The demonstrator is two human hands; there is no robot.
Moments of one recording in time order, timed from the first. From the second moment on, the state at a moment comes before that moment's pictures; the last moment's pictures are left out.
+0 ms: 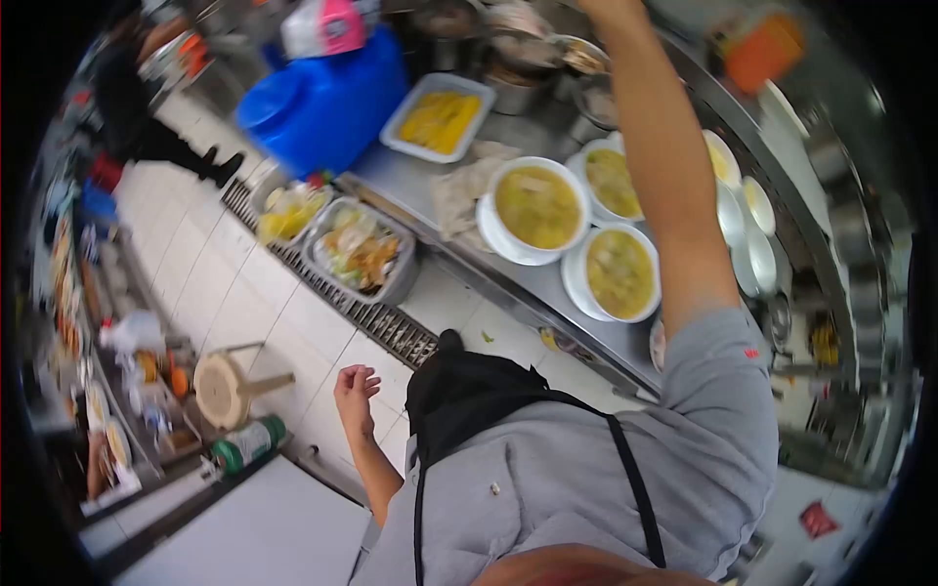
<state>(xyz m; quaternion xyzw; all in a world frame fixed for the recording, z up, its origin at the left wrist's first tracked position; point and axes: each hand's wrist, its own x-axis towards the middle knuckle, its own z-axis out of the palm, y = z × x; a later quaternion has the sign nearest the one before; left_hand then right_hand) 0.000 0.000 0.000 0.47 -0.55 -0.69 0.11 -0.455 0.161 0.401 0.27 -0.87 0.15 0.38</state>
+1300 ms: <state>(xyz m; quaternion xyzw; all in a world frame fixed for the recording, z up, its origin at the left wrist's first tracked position) -0.021 -1.075 -0.059 0.51 -0.46 -0.72 0.09 -0.250 -0.901 0.024 0.75 -0.65 0.13 0.01</state>
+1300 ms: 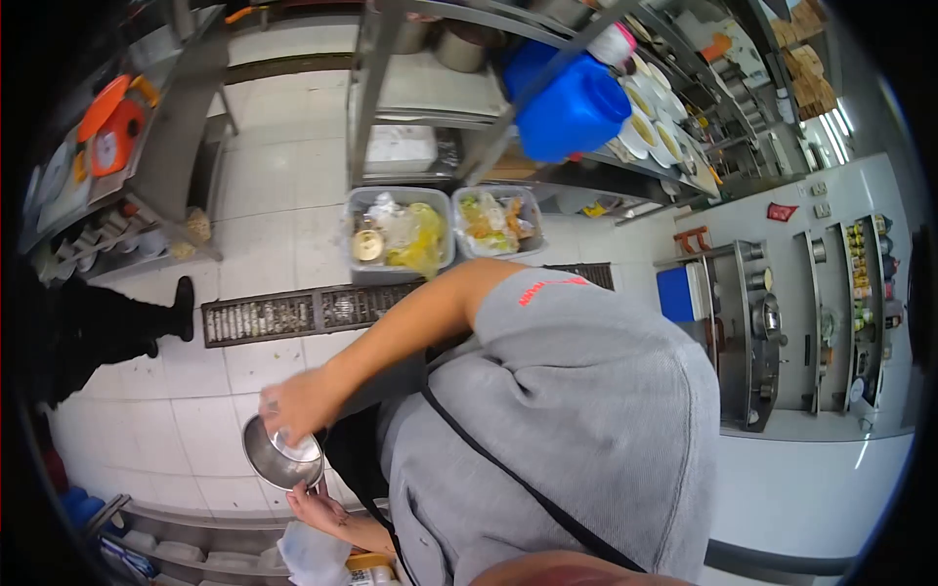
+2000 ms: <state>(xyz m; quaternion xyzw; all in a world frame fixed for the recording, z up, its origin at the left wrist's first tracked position) 0.017 -1.697 -0.102 0.69 -0.45 -0.50 0.26 -0.372 -1.662 -0.130 0.67 -0.70 0.08 -0.23</state>
